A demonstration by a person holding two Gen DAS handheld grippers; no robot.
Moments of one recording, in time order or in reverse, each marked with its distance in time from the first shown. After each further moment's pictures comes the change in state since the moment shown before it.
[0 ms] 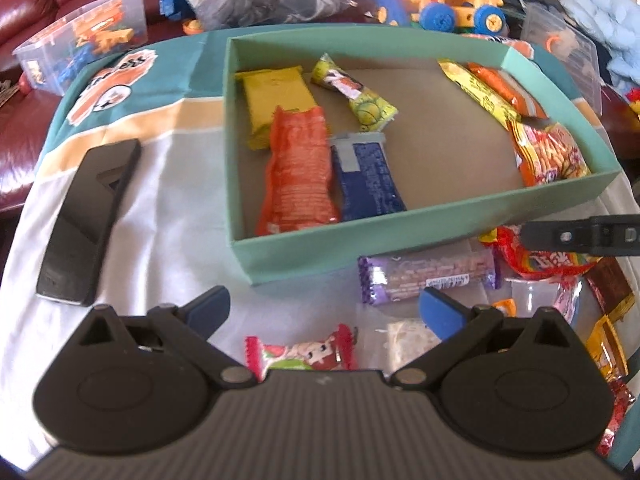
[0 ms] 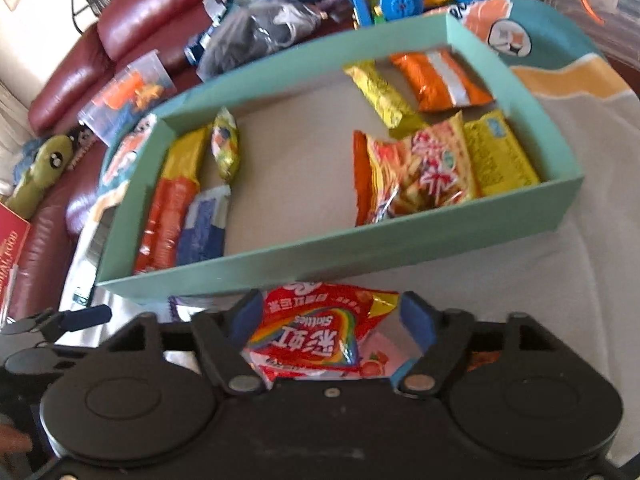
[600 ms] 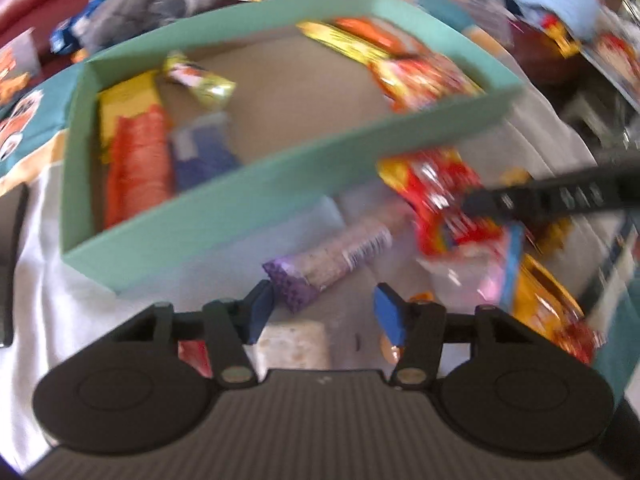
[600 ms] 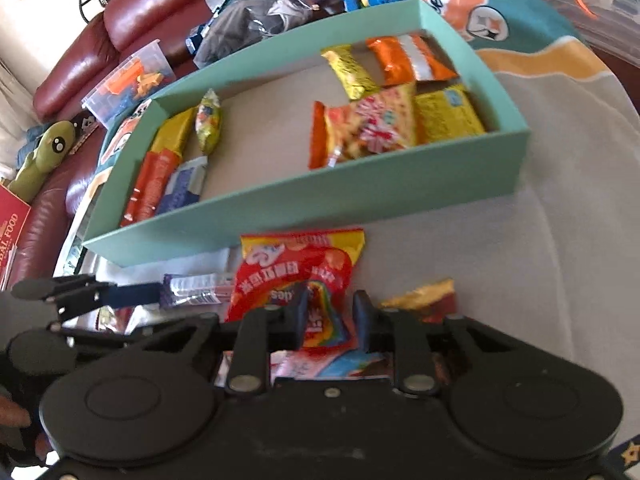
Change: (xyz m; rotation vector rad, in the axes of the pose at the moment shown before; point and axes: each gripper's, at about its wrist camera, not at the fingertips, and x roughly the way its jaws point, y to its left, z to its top) left arm 0.006 -0.076 -0.019 0.261 0.052 -0.176; right arm -0.019 -0.042 -0.029 -0.032 0.006 0.011
